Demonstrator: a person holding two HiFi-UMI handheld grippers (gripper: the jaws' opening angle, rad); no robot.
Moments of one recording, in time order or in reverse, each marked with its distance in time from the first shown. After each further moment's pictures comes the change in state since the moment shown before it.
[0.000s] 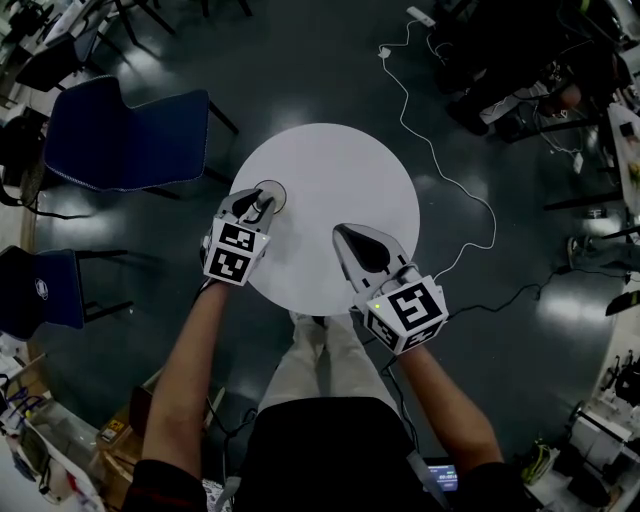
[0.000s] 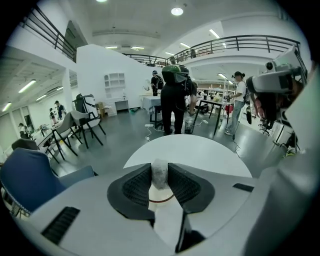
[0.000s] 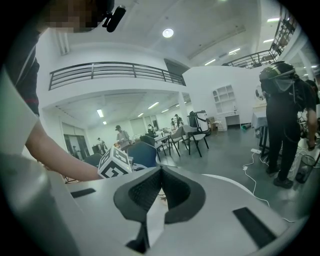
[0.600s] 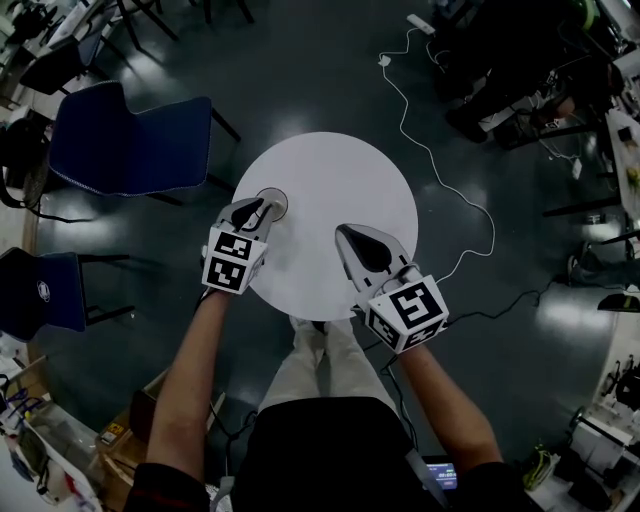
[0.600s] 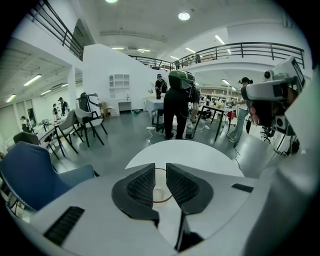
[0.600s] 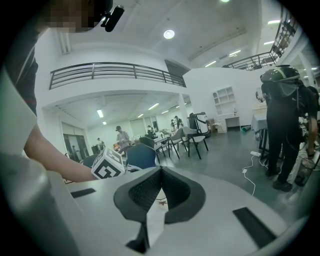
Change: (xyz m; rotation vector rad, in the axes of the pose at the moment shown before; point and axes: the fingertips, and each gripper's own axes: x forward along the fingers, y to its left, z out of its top) left arm -0.017 0.000 0.009 -0.073 -0.021 -0.003; right arm 0.000 -0.004 0.015 -0.011 -0.010 -0.008
